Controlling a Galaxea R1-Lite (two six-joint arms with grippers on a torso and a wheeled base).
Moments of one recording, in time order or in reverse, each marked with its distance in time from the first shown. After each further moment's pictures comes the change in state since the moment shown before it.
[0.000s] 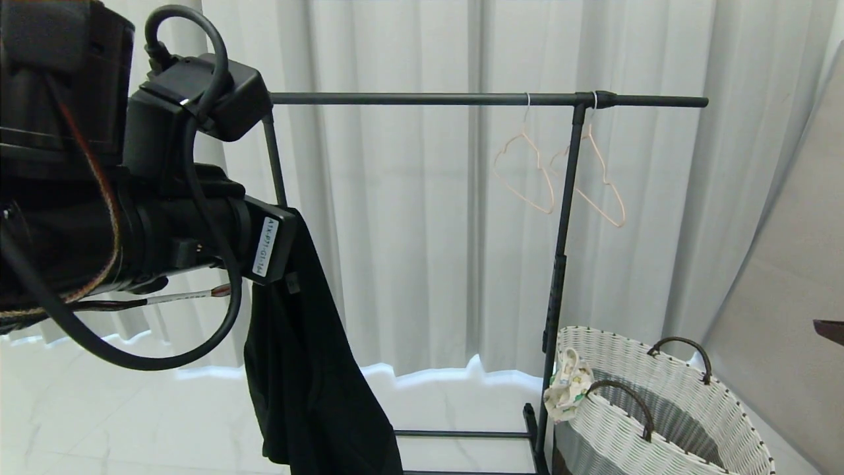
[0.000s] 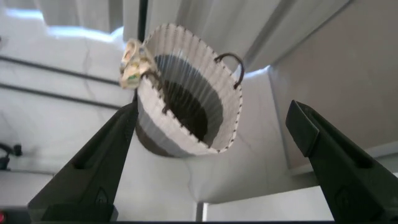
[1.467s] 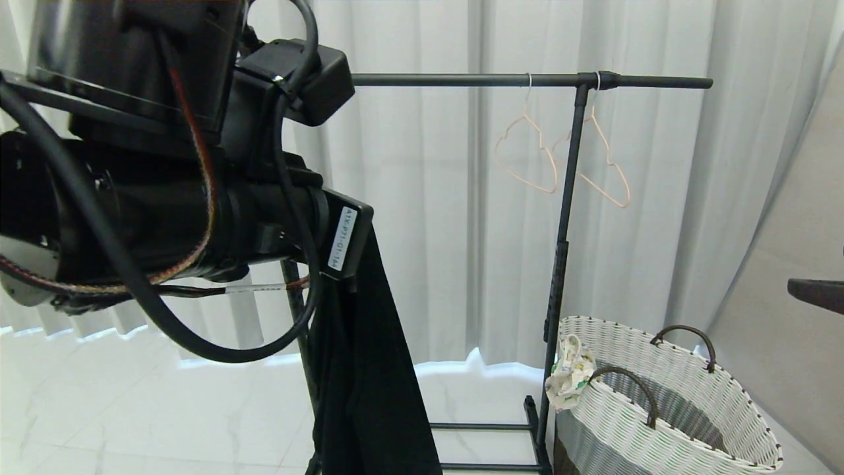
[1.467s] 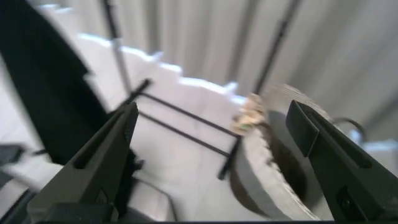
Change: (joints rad) left arm -0.130 0.116 -0.167 0.095 -0.005 -0.107; right arm 0.415 -0.043 -0.144 0.030 0.078 0.282
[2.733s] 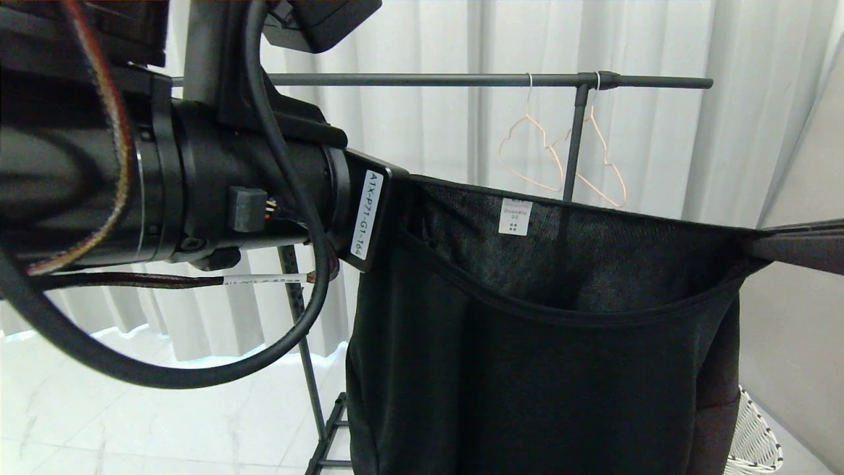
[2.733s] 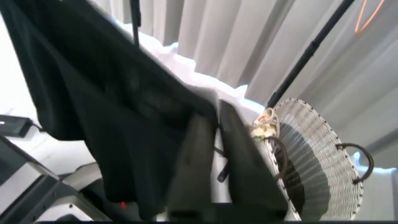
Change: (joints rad) left arm -0.126 -0.009 -0.087 -0.001 -0.128 -0.013; right arm 0.355 0.163 -0.207 0.093 -0.199 0.022
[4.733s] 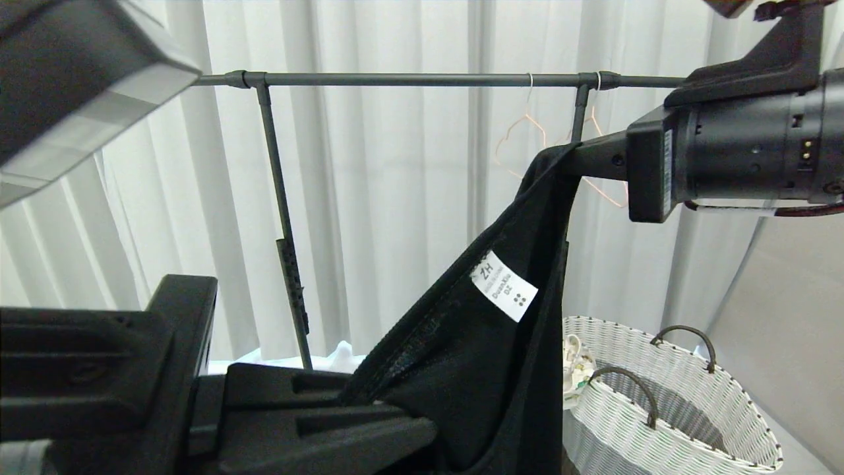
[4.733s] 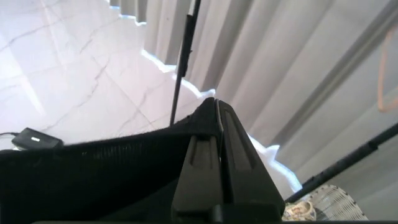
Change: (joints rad) left arm -0.283 -0.253 0.279 0.003 -0.260 -0.135; right arm 0.022 0.367 -0.241 -0.283 0.204 -0.109
